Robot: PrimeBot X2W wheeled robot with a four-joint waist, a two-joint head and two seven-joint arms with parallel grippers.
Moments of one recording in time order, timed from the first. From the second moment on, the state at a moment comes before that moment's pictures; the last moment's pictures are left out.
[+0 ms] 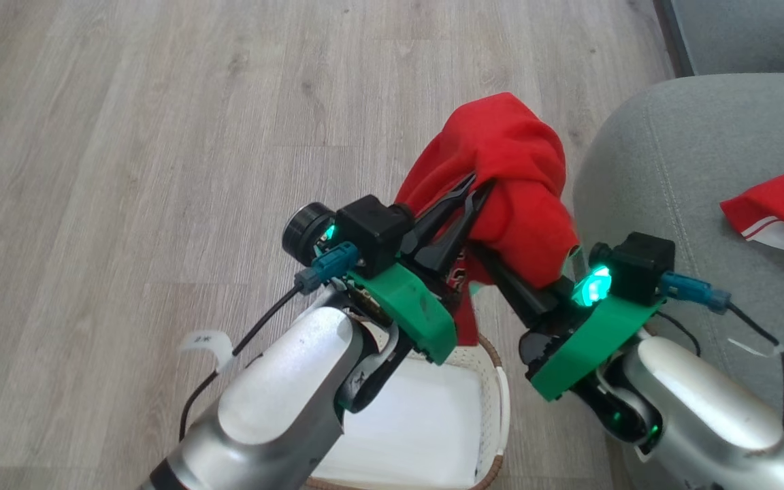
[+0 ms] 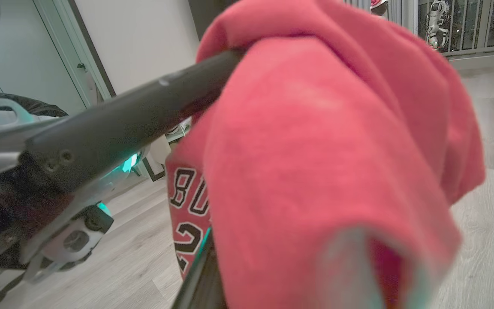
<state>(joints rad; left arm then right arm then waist) -0.57 0.05 -0.80 0.23 -0.48 0.02 -0.12 -0.46 -0.40 0.78 0.17 0.81 0.13 -0.26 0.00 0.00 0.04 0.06</state>
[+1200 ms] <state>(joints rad) -0.56 0.06 -0.86 0.30 -0.49 0.05 -0.16 -0.29 -0.49 0.42 0.03 0.73 0.13 -0.26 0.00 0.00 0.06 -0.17</state>
